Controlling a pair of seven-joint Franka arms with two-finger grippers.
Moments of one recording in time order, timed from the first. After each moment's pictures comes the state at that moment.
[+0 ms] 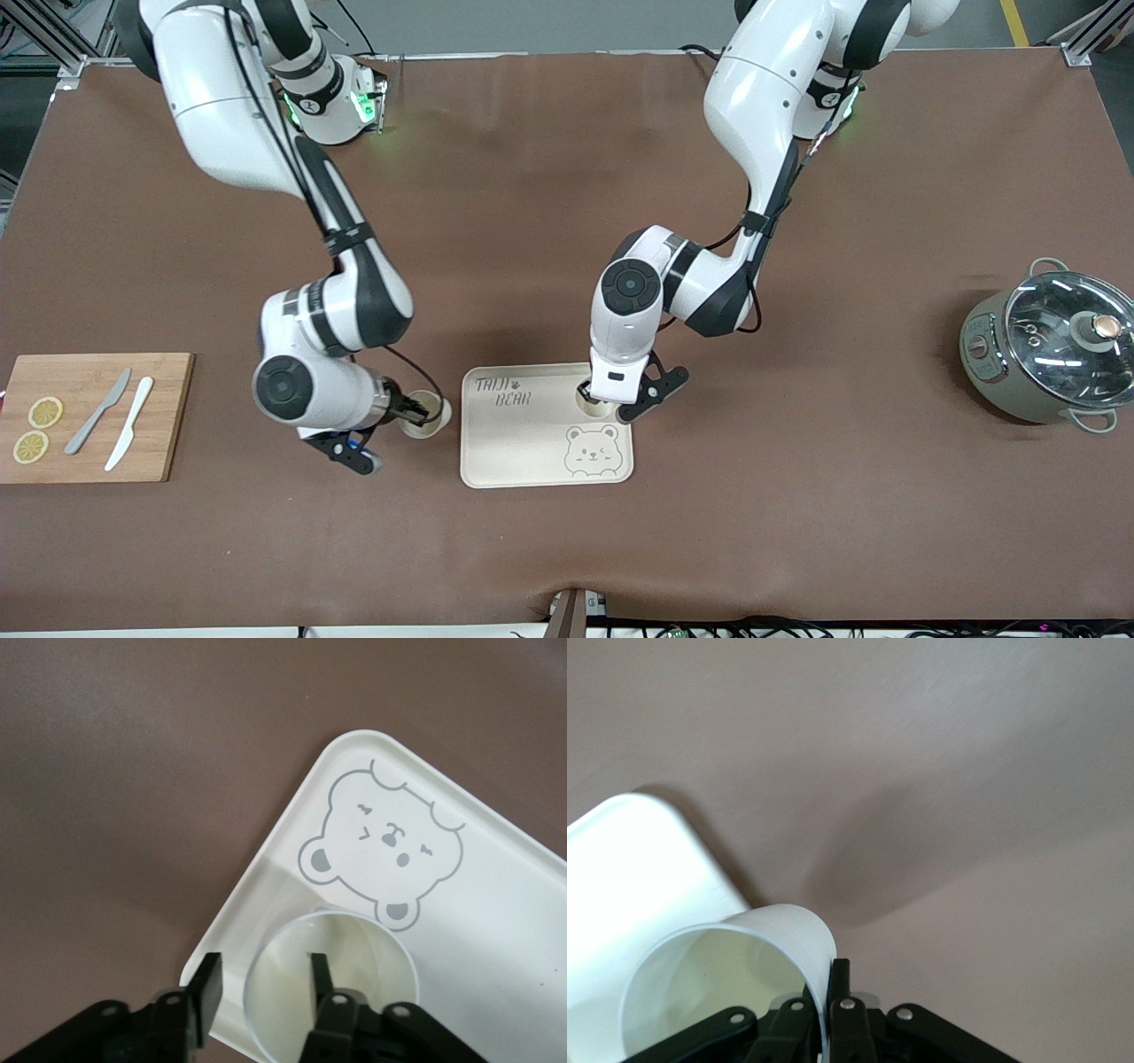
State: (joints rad) left arm -0.76 0.88 0.18 -1.25 -0.10 2.25 -1.22; right arm 0.37 0.79 -0.03 -1.28 0.18 1.99 0.78
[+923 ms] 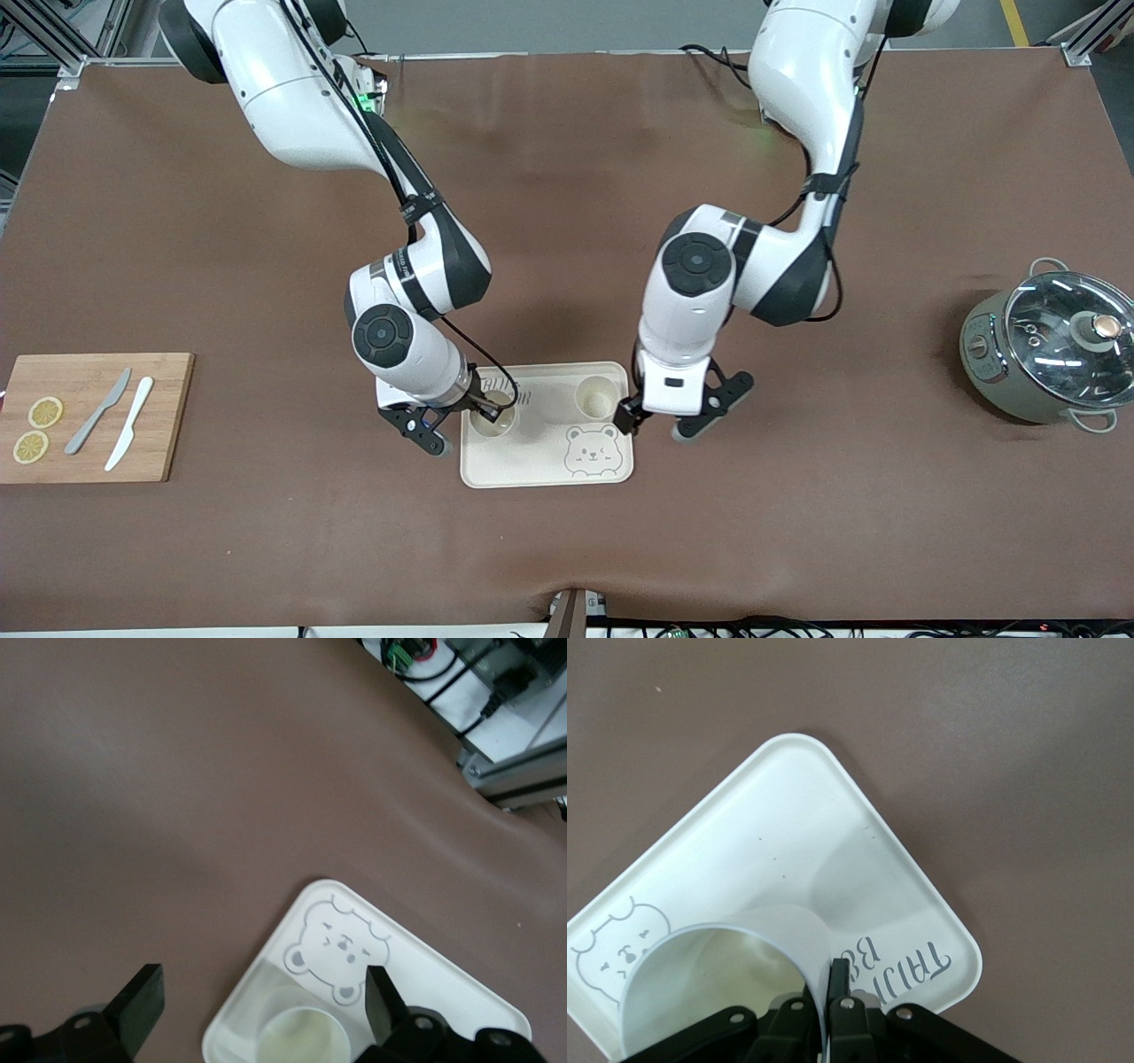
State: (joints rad) left arm -0.71 0.73 0.28 -1.23 -0.09 2.16 -1.14; right arm 0.51 0.81 -0.04 -1.28 0.17 2.18 1.00
